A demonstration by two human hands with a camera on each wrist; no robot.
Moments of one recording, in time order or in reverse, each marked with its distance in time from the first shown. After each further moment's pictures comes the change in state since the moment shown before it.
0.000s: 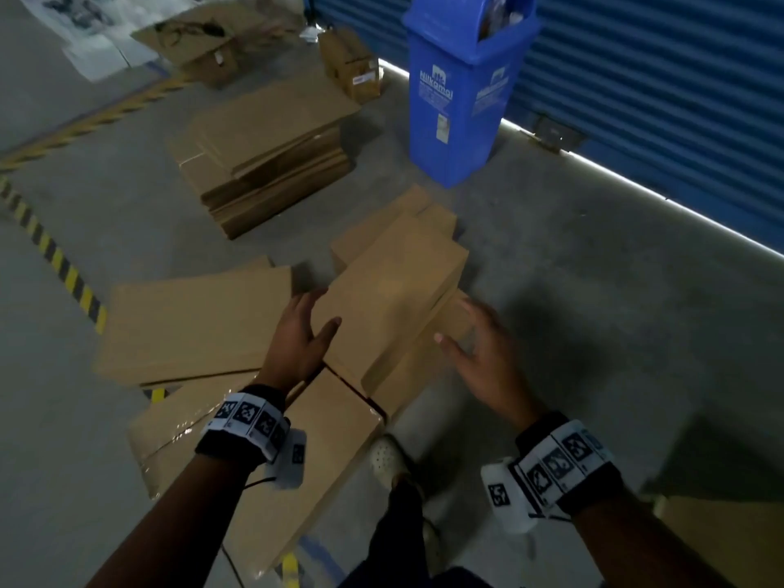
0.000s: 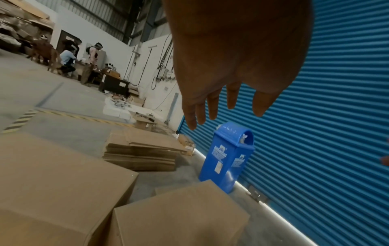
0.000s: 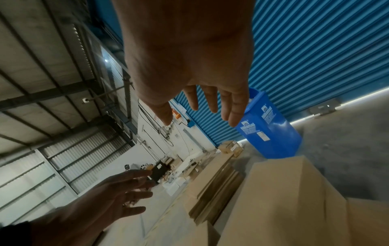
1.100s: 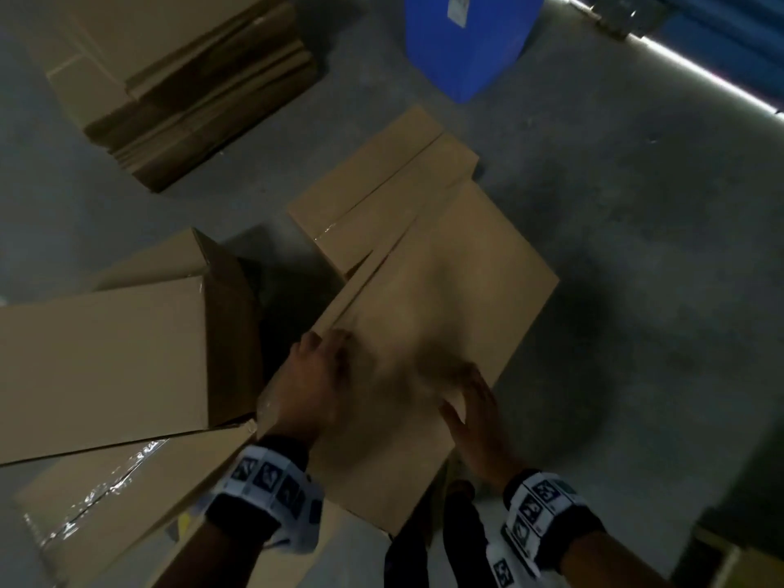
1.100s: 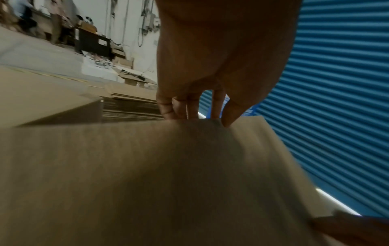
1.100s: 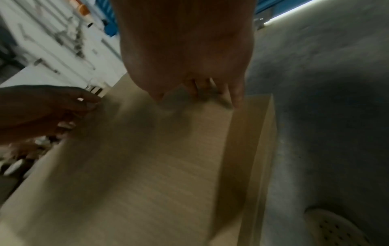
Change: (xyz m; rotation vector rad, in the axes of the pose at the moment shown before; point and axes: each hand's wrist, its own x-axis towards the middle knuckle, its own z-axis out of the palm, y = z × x) left_hand 0.210 -0.131 0.210 0.259 -0.412 -0.268; right_hand 0.169 0.277 0.202 -0.033 -0.346 0.386
